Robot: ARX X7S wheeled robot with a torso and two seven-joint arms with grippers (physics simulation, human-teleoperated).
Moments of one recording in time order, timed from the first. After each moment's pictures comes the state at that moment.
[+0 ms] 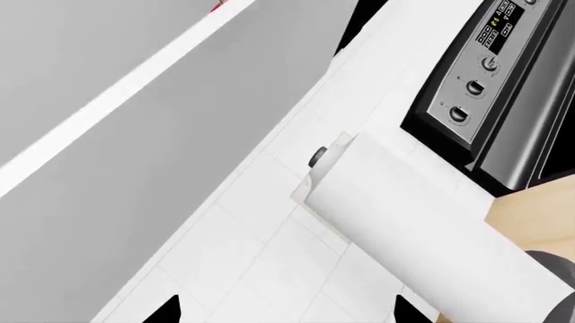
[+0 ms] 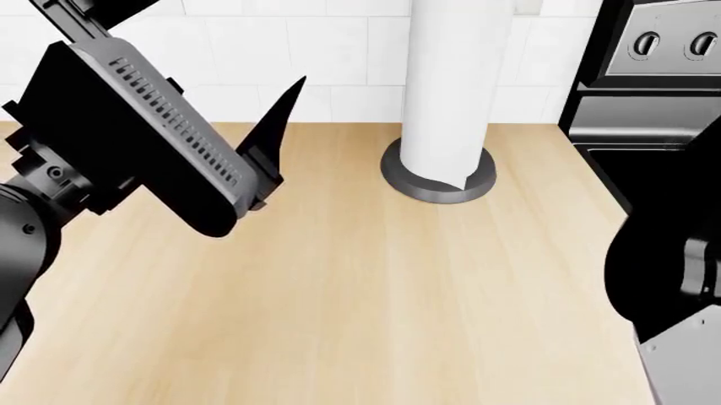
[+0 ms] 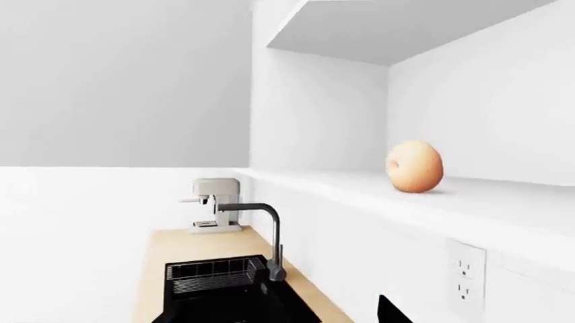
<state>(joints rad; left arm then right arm) -1.02 -0.71 0.40 0.68 -0.26 -0.72 0.30 1.70 0.15 0.14 0.06 1.34 1.41 0.01</state>
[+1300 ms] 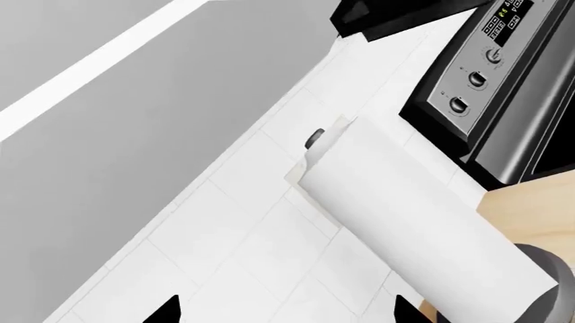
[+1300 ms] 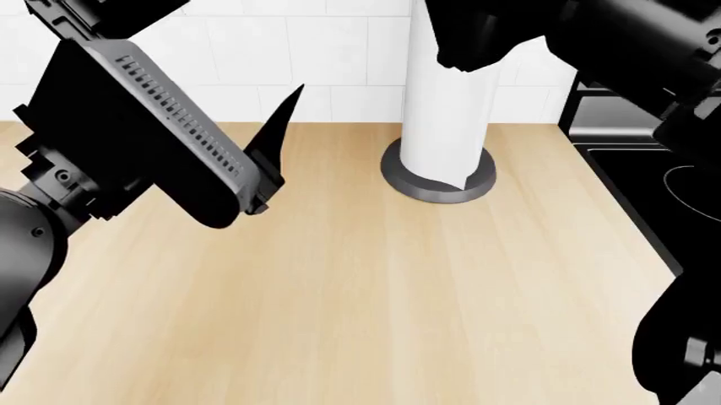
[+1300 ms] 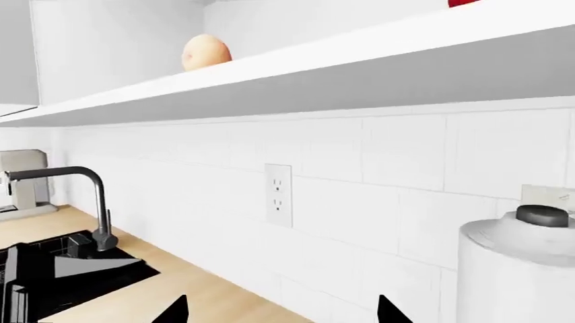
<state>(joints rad) -1.01 -0.70 0.39 0.71 -0.30 -0.81 0.27 1.39 0.33 0.15 -0.28 1.54 1.44 0.50</state>
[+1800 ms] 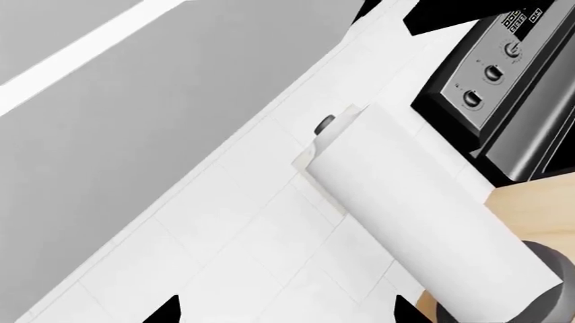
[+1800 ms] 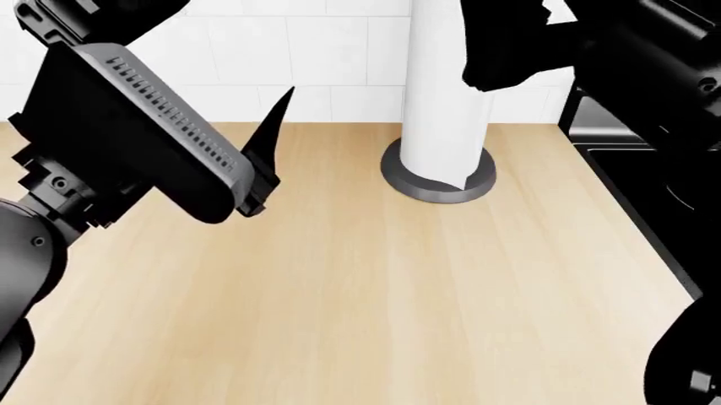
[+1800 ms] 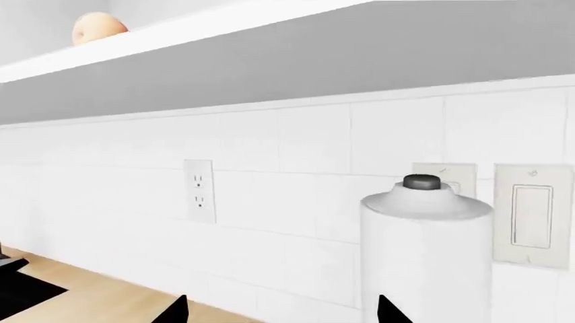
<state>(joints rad) -0.98 -0.69 0.35 0.73 -0.33 -0.87 0.23 1.28 0.39 0.15 -0.39 1.56 1.40 0.69</state>
